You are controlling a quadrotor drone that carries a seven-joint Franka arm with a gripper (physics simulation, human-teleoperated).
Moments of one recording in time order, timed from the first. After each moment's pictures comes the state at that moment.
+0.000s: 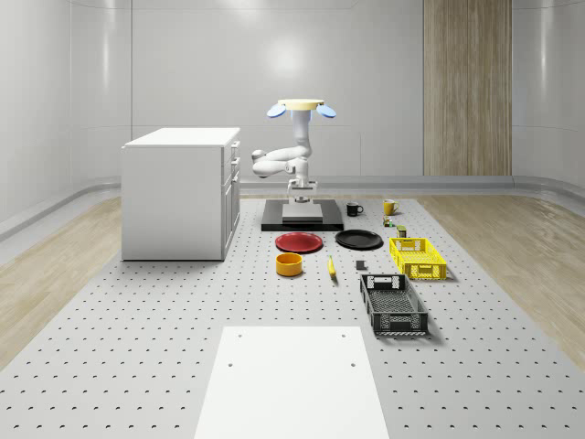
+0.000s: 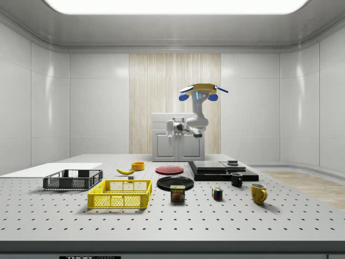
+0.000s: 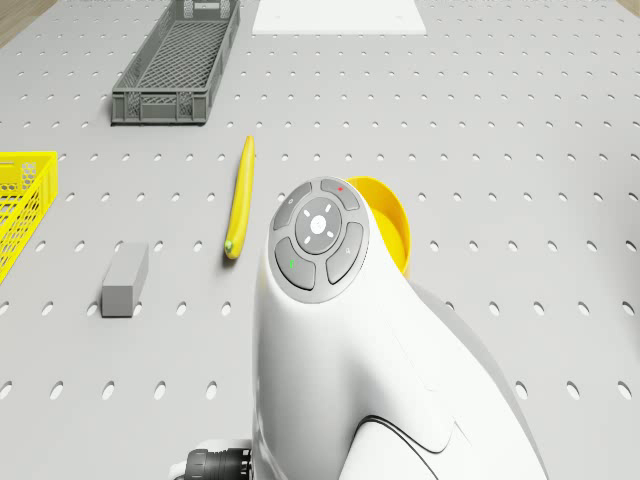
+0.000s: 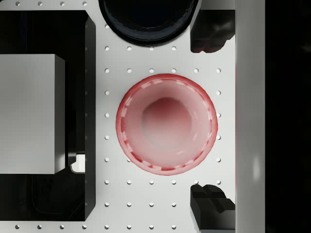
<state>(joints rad) -1.13 -1.33 1.34 -2.88 -1.86 1.40 1.65</state>
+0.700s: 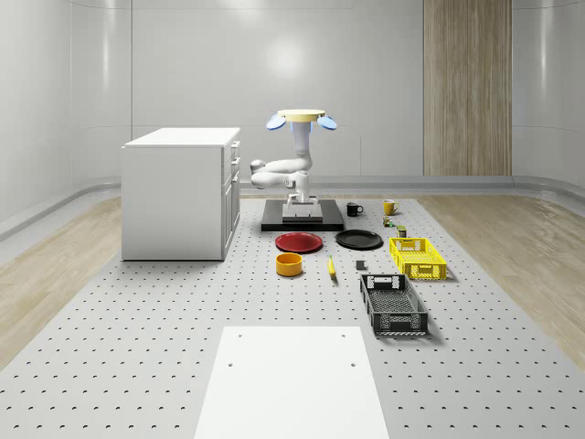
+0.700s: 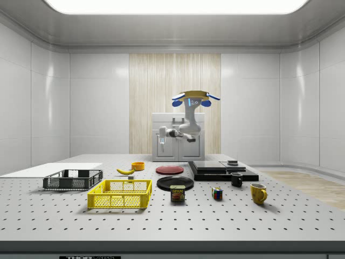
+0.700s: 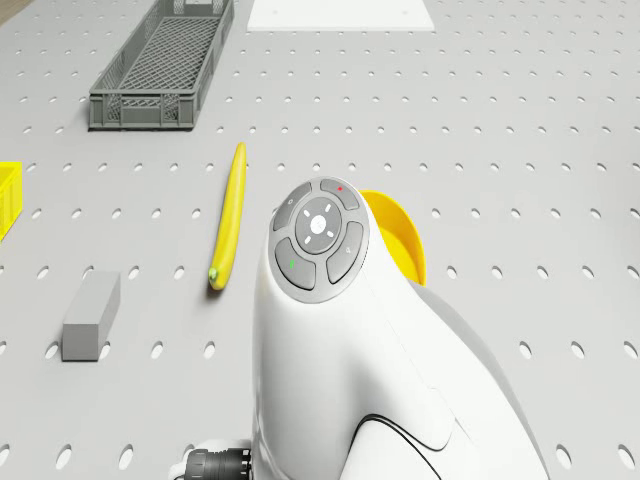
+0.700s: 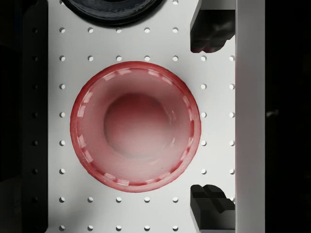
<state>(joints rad) -1.14 -1.37 1.35 -2.88 -1.84 1.44 1.66</state>
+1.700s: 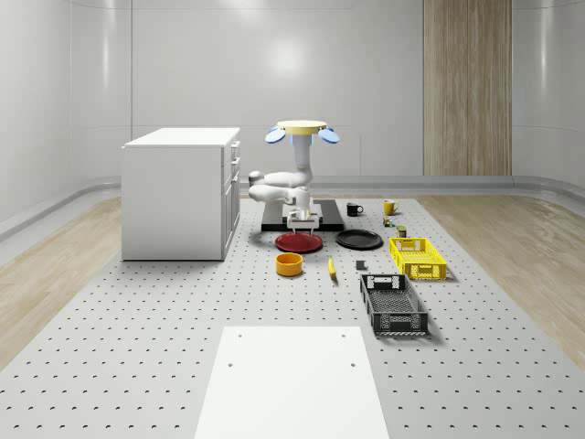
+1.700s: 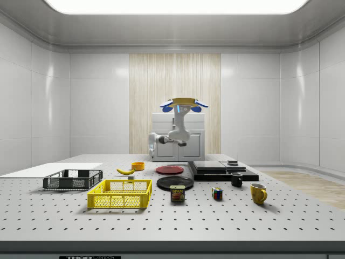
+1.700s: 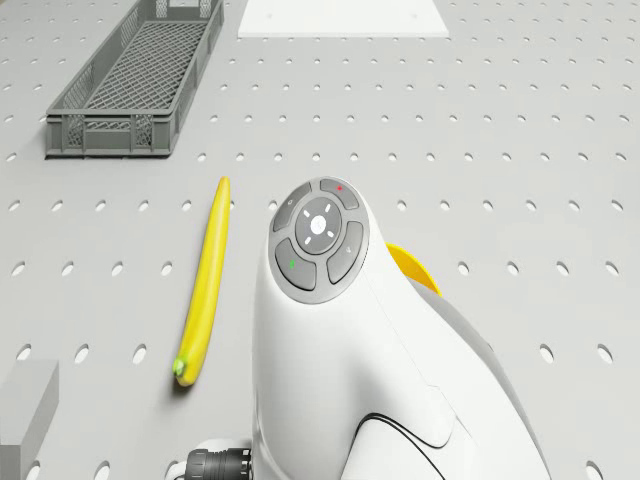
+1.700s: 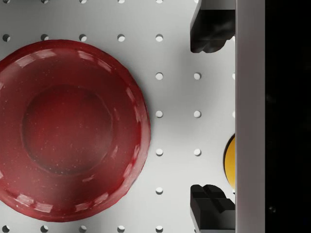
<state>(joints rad) -1.15 -1.43 1.36 -2.87 -1.81 1.49 1.67</state>
